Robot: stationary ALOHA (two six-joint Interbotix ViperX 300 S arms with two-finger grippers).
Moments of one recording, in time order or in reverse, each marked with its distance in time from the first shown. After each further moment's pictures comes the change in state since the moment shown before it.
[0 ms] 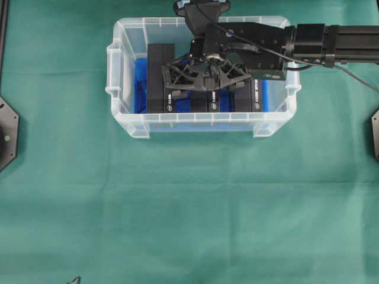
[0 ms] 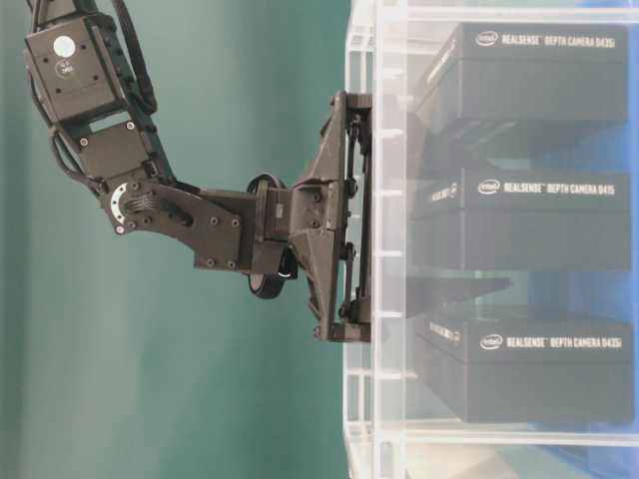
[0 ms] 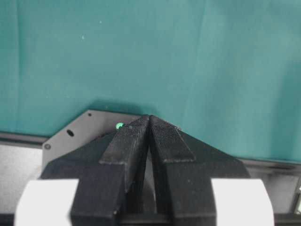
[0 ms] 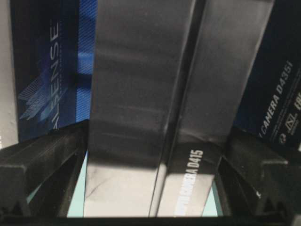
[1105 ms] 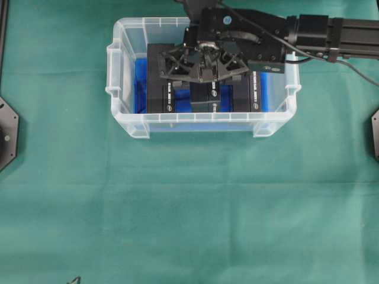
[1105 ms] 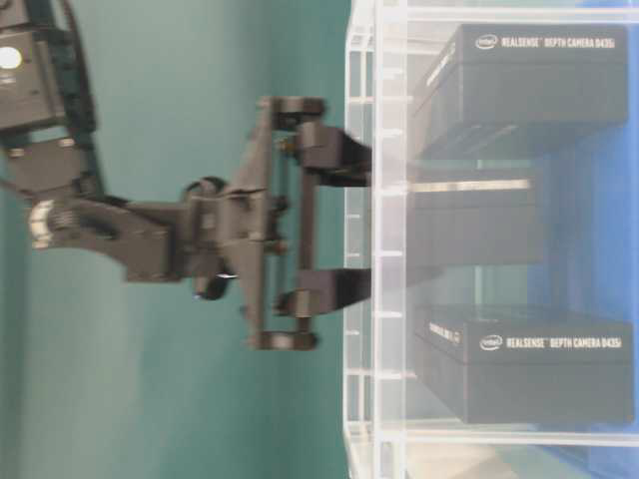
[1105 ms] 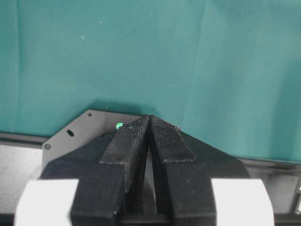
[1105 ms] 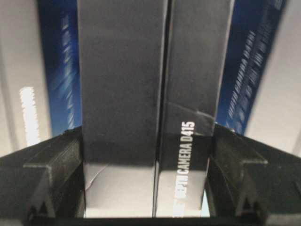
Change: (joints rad) left arm 0.000 -0.002 0.000 0.000 0.000 0.002; right arm 0.012 -0.014 -0.164 -0.037 0.227 0.057
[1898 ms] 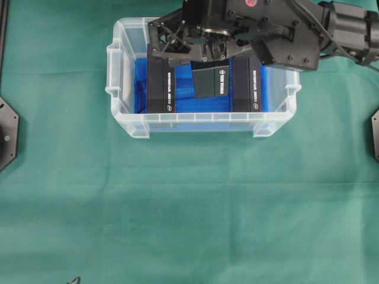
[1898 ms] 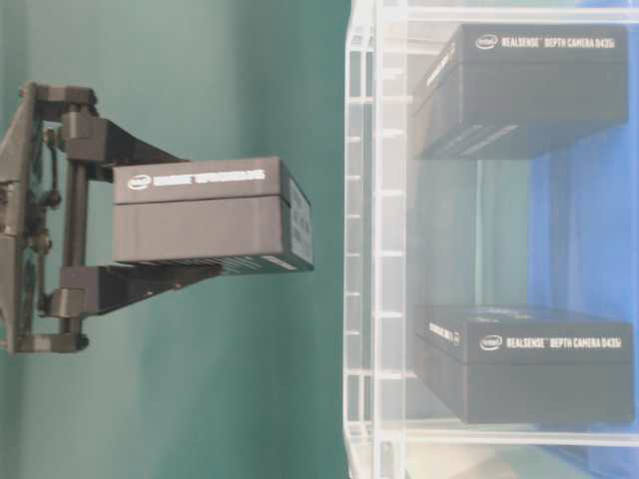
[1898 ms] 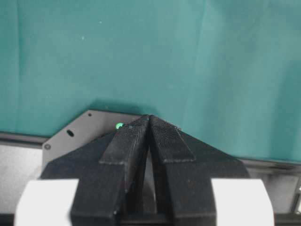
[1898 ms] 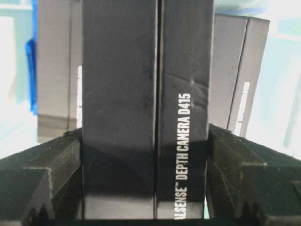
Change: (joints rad) left arm 0.000 -0.003 0.000 0.000 -0.002 0.000; right arm 0.094 -0.020 -0.370 -0.221 0.368 0.002
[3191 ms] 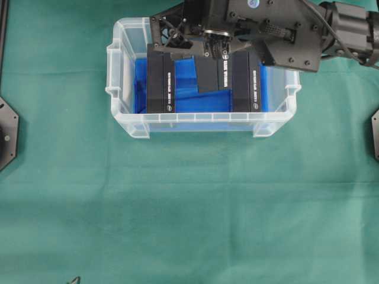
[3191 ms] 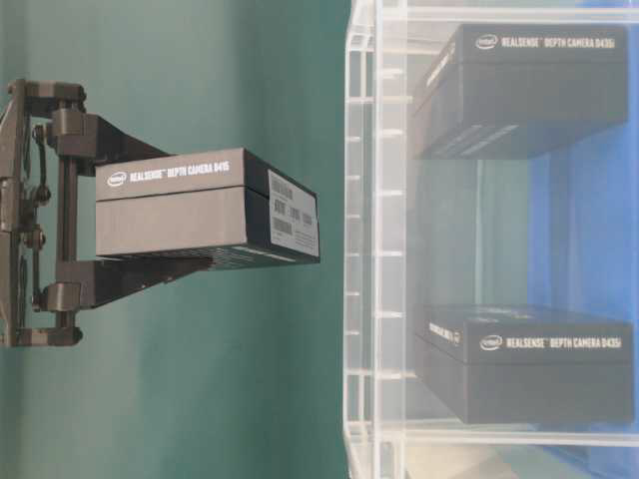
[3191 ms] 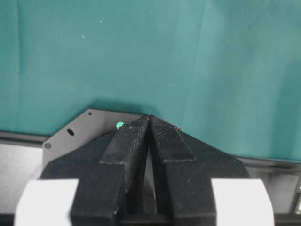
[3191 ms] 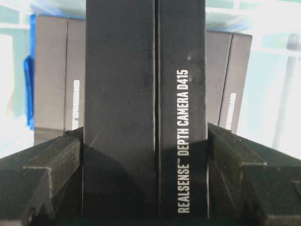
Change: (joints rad) left arm 0.000 0.000 0.000 0.000 0.005 0.000; right arm 0.002 0.000 -0.011 -0.060 0.015 0.000
